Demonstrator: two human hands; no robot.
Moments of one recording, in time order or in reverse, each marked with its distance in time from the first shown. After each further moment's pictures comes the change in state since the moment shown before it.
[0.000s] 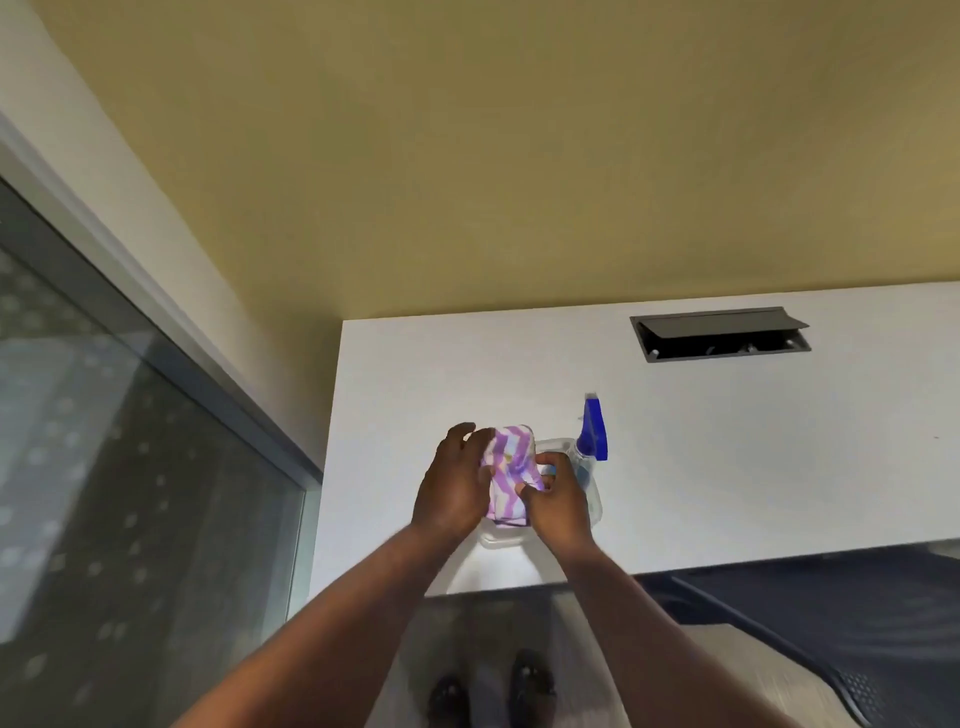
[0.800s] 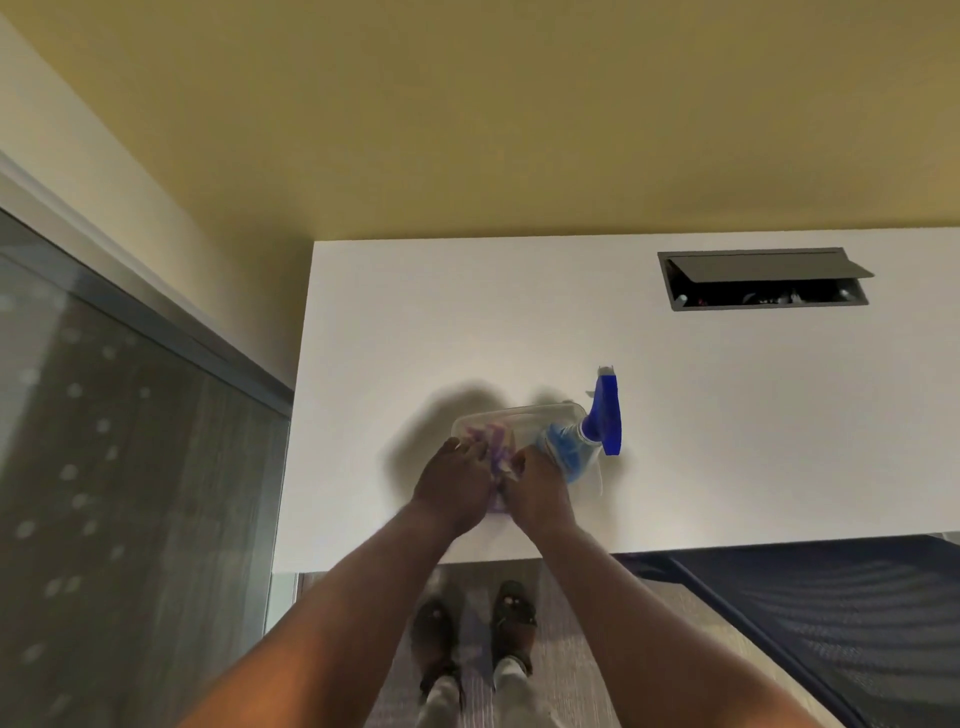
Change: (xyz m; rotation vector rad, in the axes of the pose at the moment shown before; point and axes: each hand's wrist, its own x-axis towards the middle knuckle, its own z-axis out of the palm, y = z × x) left_hand 0.029 -0.037 0.080 0.621 -0.439 0.223; right_hand 0.059 0.061 0.039 -0.376 -0.162 0.045
